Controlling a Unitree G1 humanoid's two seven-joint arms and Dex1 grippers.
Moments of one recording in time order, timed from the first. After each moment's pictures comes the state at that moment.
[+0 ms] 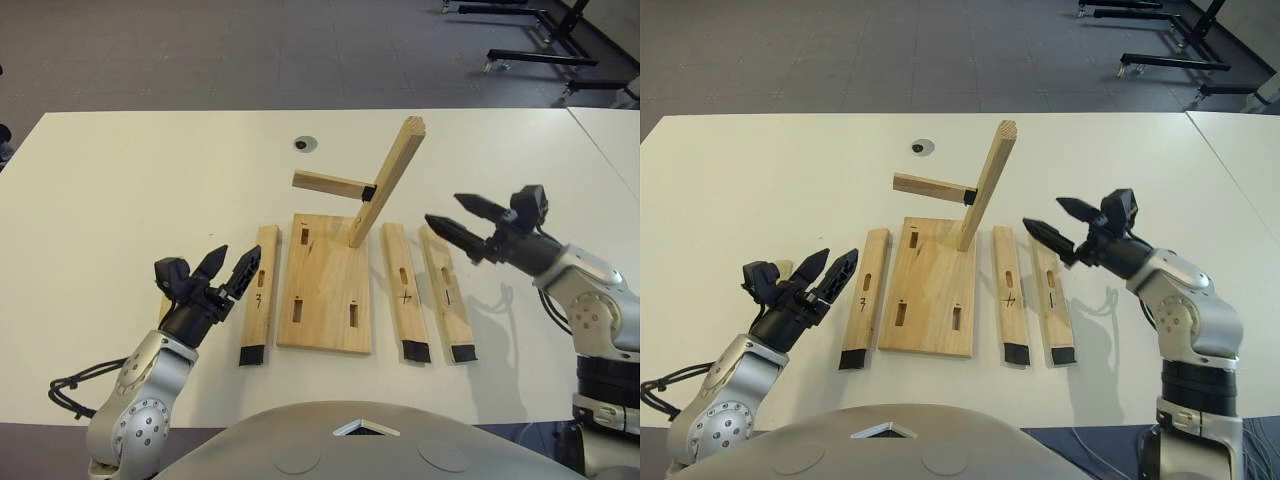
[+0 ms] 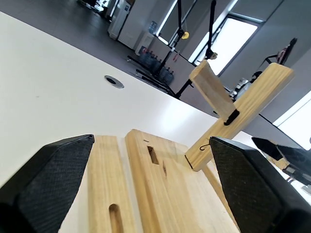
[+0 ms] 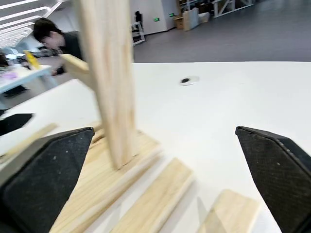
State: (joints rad) left arm 0.54 0.18 0.07 -0.60 -0.74 0.37 -0.31; right arm -0.05 -0.56 -0.28 -0.18 0.60 0.61 0.72
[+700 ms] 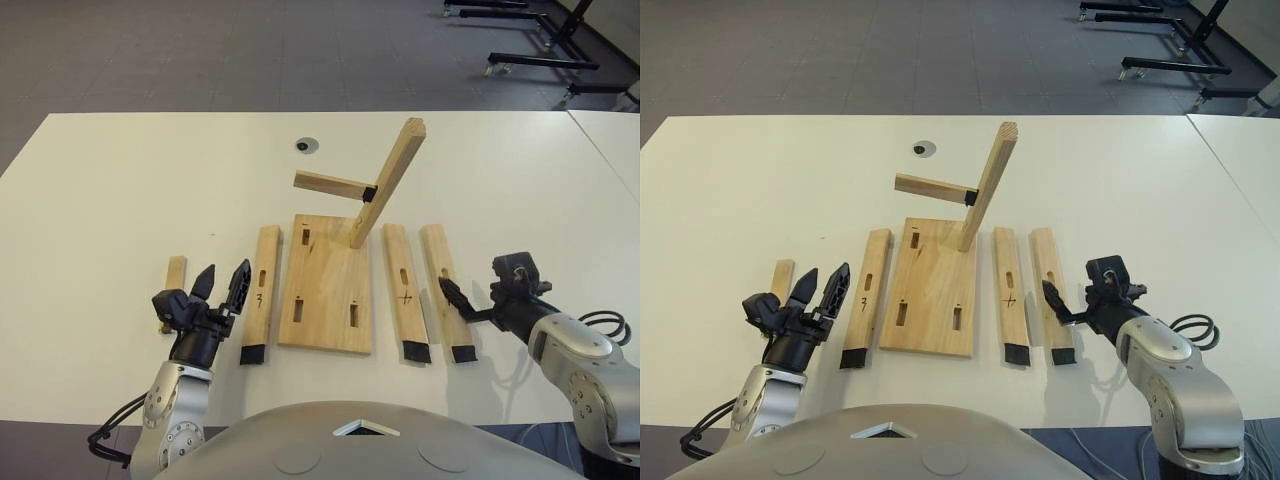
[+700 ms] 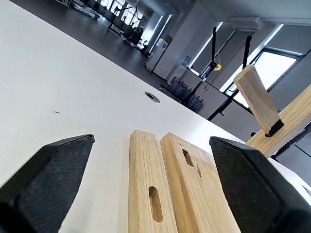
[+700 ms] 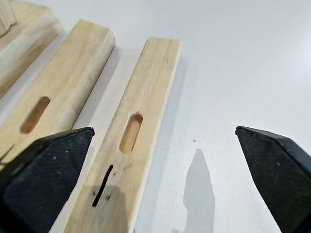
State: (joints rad) left arm 0.65 0.02 0.01 -0.45 -0.59 0.07 -0.37; right arm 0.40 -0.51 -0.26 -0.75 0.41 1.06 0.24
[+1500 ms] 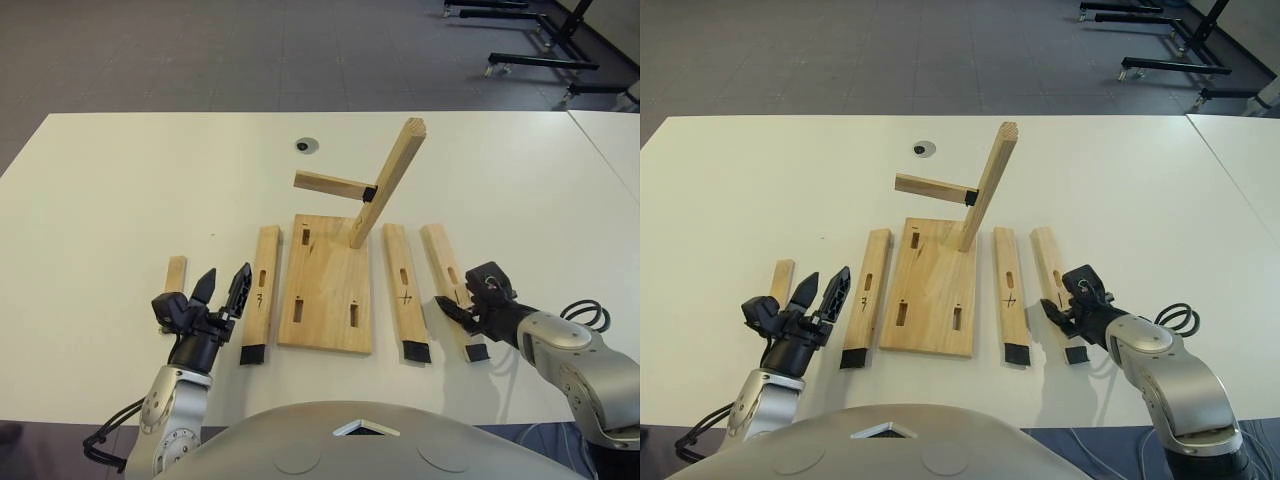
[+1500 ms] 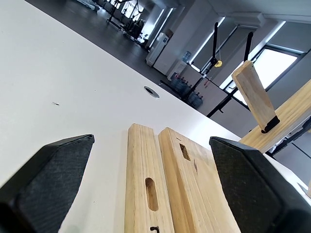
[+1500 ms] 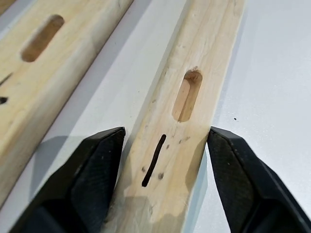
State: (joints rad) left arm 0.67 0.04 -0.01 -0.49 -0.61 0.11 -0.34; right arm 0.33 -0.65 -0.11 -0.64 0.35 1.08 0.30
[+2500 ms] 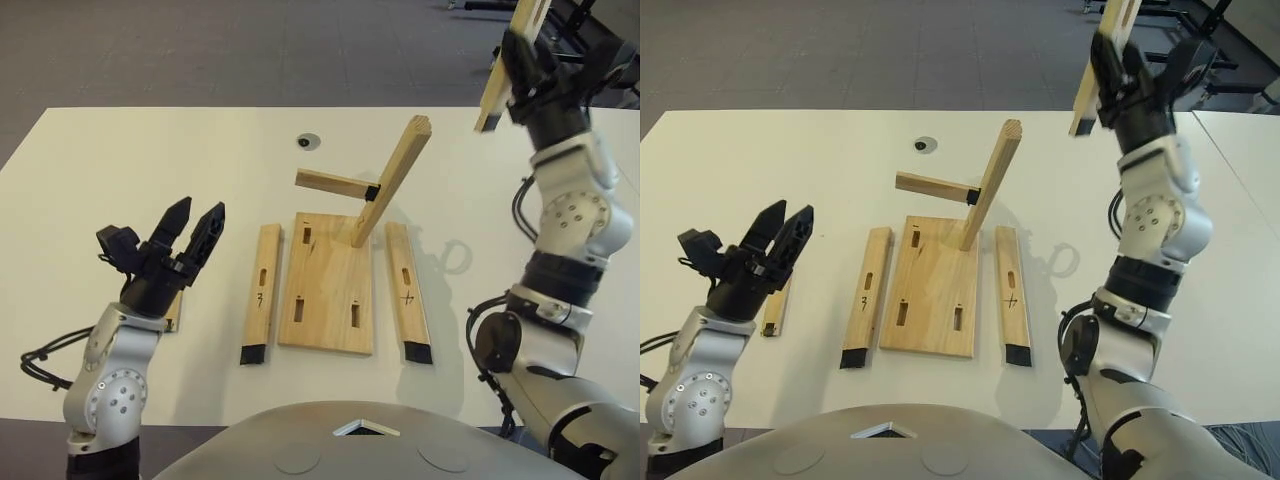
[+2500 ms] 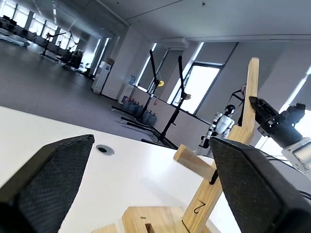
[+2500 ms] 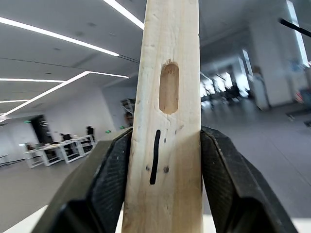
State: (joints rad) left arm 0.31 0.32 0.24 -0.56 -0.95 0.29 -0.47; right arm -0.64 -0.33 -0.44 -0.04 0.62 0.46 0.48
